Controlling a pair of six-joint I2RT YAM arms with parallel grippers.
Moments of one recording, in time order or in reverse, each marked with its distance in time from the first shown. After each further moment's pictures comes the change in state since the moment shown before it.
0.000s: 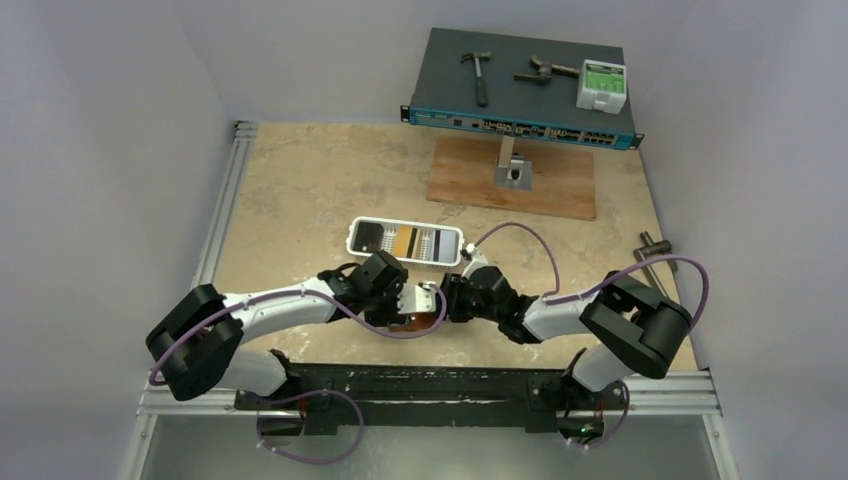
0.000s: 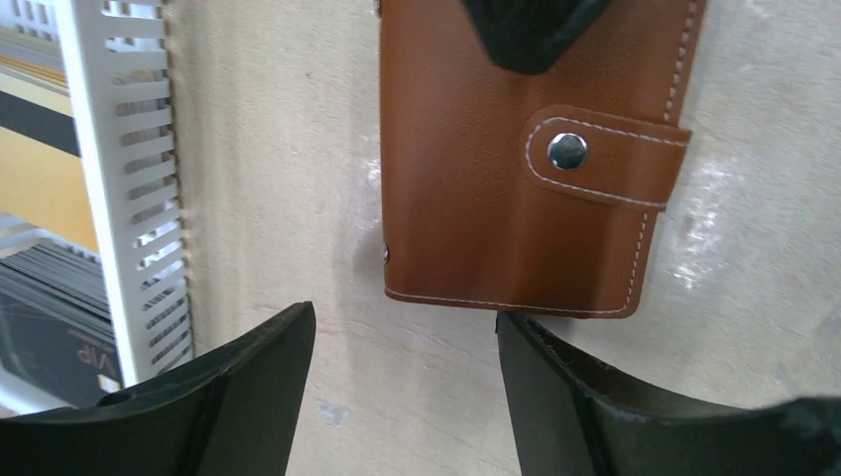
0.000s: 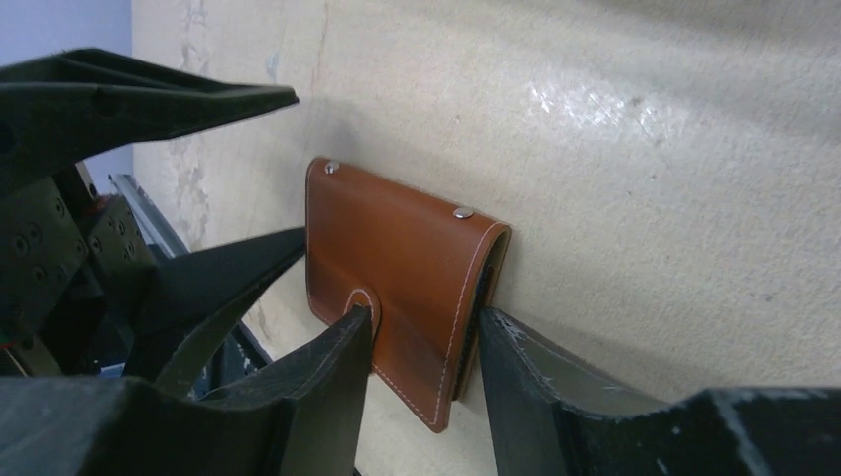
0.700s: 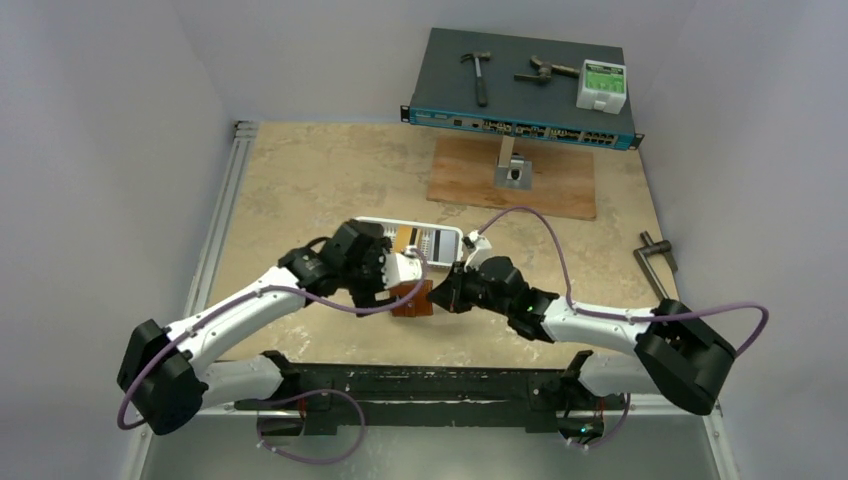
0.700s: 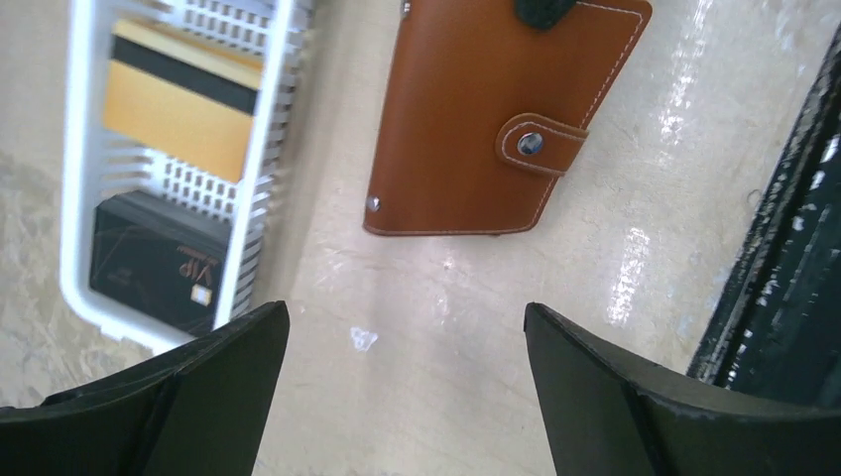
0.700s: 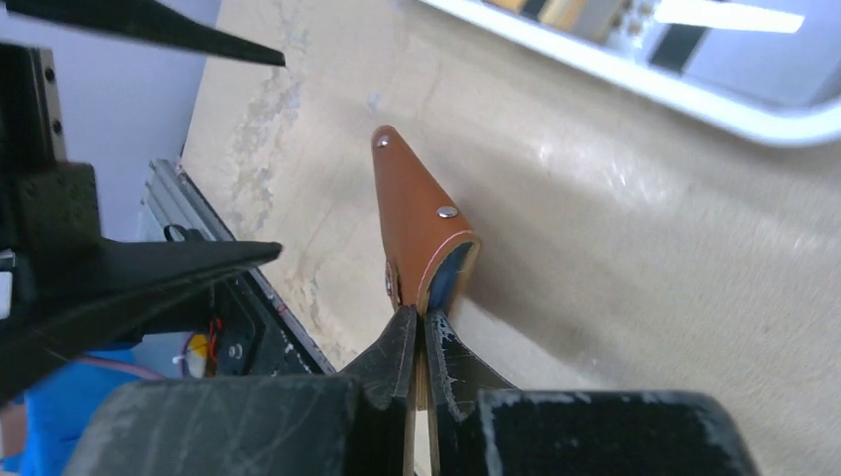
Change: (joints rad) left arm 0.075 -0.159 0.152 -0.241 0.117 -0.068; right arm -0.006 -0.235 0.025 -0.155 -0.012 -0.103
